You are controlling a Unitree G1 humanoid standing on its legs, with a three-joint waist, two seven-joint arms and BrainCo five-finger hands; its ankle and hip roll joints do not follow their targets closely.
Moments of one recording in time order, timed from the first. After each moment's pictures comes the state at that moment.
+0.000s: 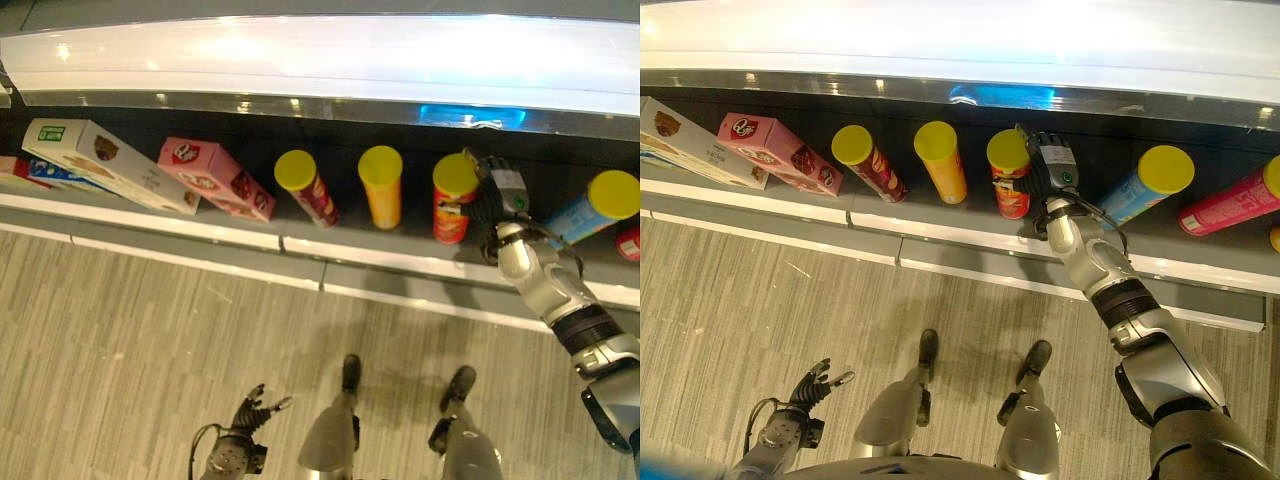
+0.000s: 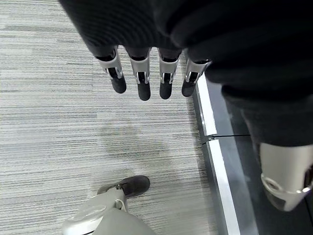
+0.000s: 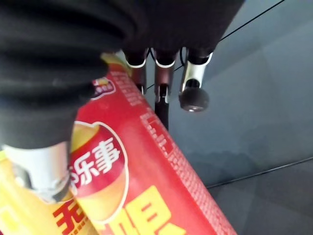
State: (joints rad) left arm 0.04 0.32 -0.21 0.95 -0.11 -0.24 0.11; right arm -0.73 -0.62 0.44 0.48 -0.51 -0.11 -0.44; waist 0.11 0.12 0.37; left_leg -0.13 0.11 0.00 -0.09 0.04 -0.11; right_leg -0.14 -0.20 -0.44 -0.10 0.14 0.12
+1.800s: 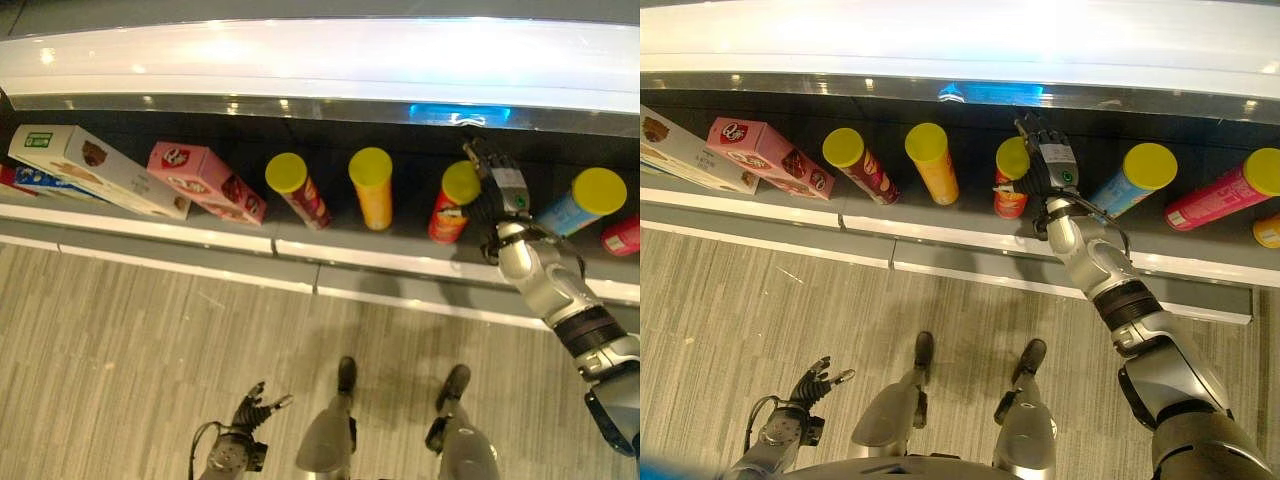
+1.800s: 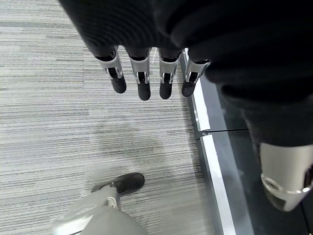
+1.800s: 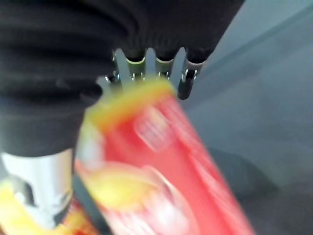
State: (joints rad) left arm 0.03 0.32 -0.21 0.95 -0.11 -0.23 0.11; right arm -0.70 -0.65 0.44 0.34 -0.51 -0.11 -0.44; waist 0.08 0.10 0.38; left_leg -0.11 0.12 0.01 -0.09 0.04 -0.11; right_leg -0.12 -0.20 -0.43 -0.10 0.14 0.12
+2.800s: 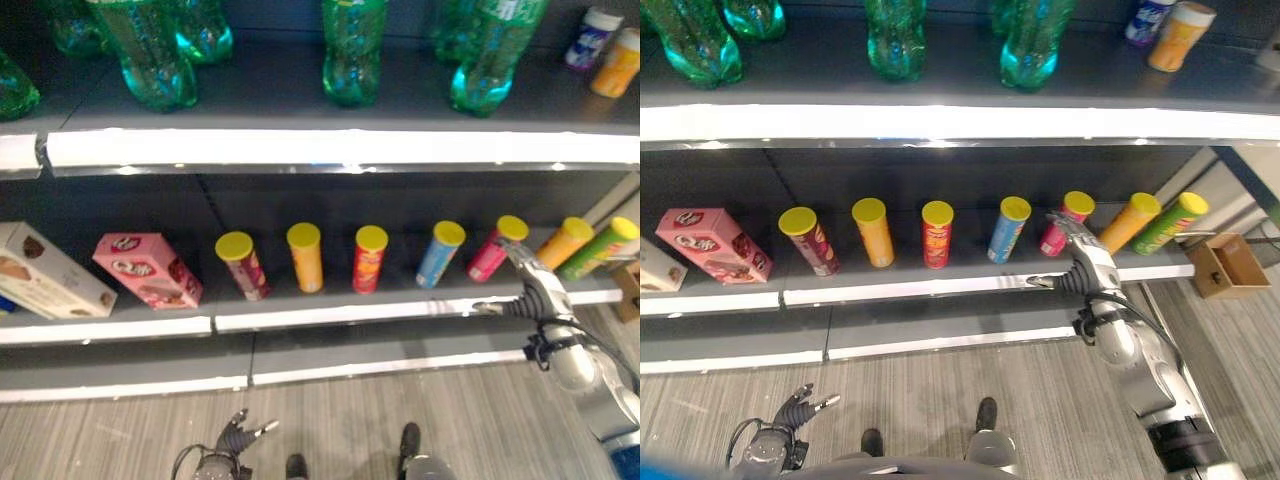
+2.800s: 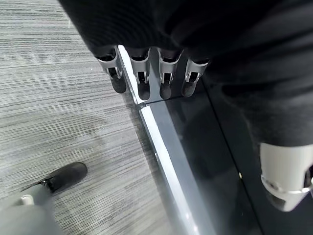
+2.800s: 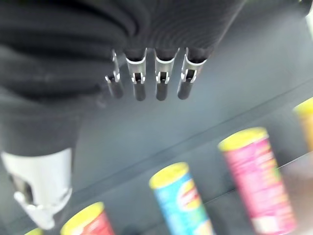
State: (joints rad) left arm 0.08 0.34 -0.15 1.00 -0.02 -0.17 0.09; right arm 0.09 -0.67 0.00 -0.04 -0.41 -0.19 -0.24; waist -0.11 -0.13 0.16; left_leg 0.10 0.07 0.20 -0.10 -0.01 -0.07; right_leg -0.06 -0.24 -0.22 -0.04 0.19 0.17
